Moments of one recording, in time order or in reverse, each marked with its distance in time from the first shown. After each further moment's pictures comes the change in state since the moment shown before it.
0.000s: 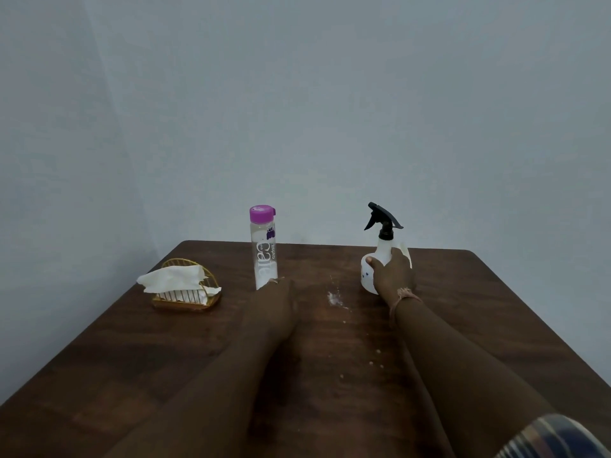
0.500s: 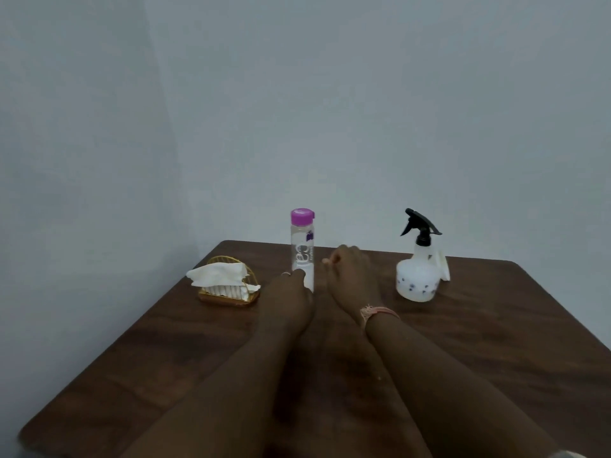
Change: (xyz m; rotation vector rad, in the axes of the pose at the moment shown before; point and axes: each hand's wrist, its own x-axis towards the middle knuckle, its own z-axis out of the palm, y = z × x) left_hand -0.007 -0.017 -0.028 0.015 0.207 -0.057; right_hand -0.086 -0.076 0.061 -0.218 -0.132 -0.637
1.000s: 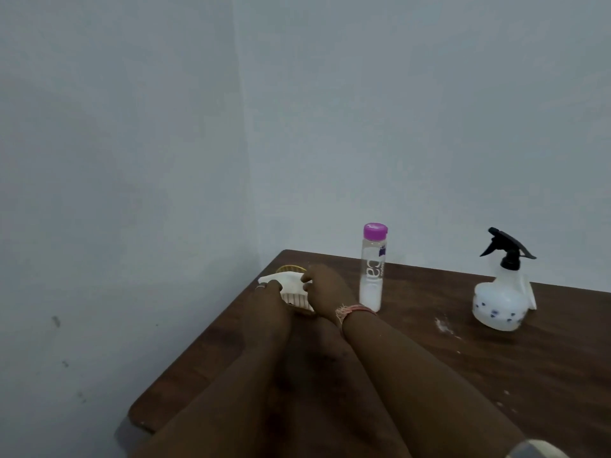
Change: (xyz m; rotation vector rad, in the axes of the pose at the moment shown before) left_hand -0.011 -0.140 -0.062 -0.020 0.090 -0.352; right_hand 0.013 -0.151 0.084 0.027 -0.435 -0.248
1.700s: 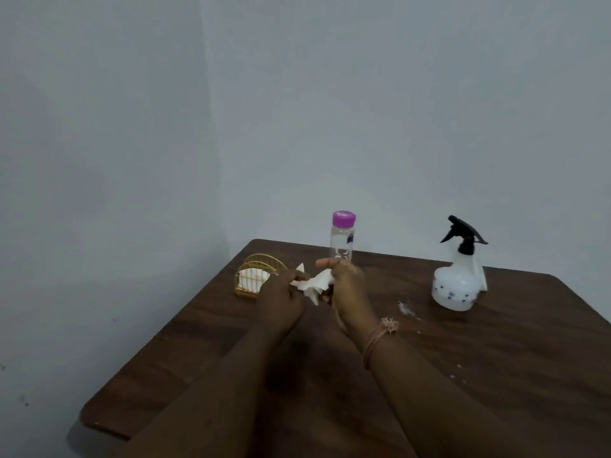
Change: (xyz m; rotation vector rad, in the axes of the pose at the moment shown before) left_hand -0.008 0.034 0.023 -0.439 -0.110 0.262; right_hand -0.060 0.015 -0.026 1.260 0.382 0.464
